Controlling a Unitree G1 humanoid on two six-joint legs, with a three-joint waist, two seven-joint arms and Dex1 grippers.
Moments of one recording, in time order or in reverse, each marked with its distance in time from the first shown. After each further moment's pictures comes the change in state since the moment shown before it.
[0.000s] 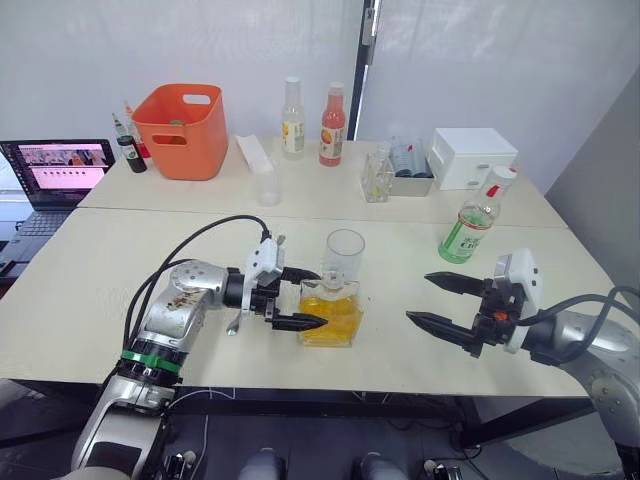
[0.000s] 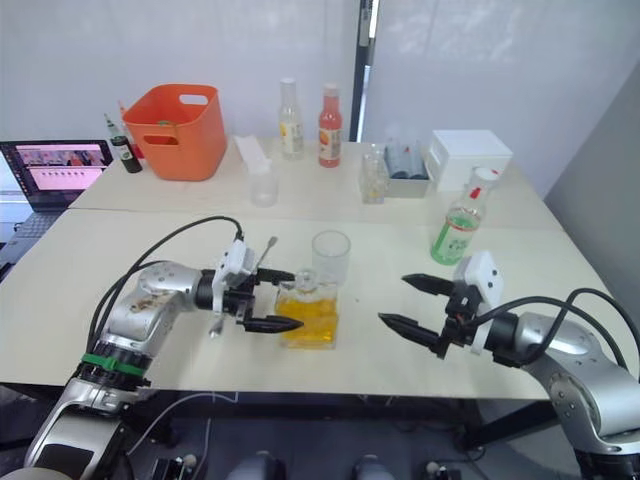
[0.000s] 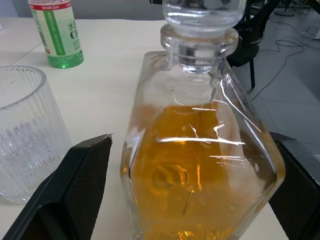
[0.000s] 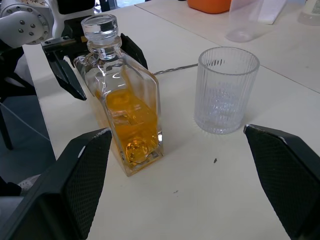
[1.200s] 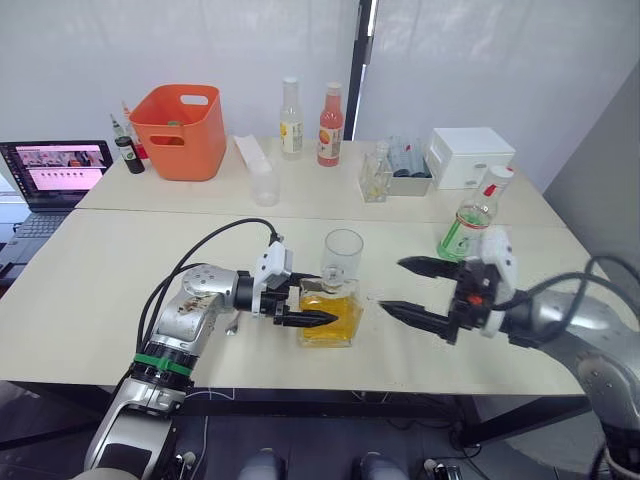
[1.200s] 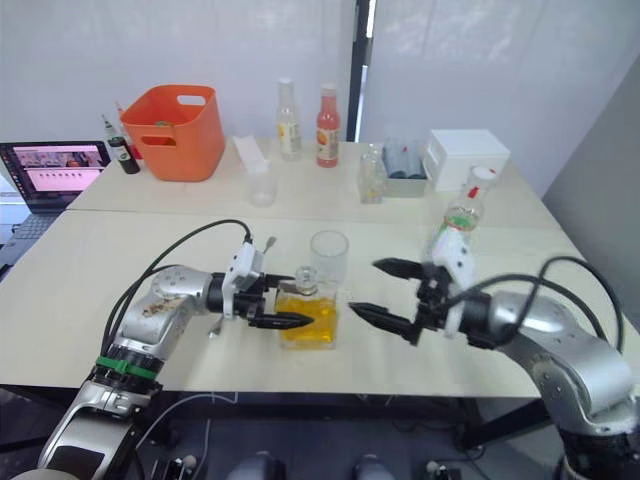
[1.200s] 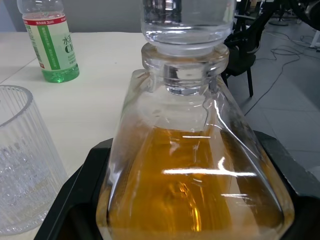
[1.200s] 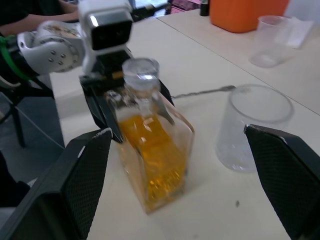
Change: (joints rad) left arm 0.005 -0.067 -0.009 0.031 0.005 -0.059 0.009; right arm -0.263 0.042 0.131 -0.127 0.092 0.197 -0.134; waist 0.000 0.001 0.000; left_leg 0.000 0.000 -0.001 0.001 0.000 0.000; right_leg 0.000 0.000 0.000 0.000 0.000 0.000
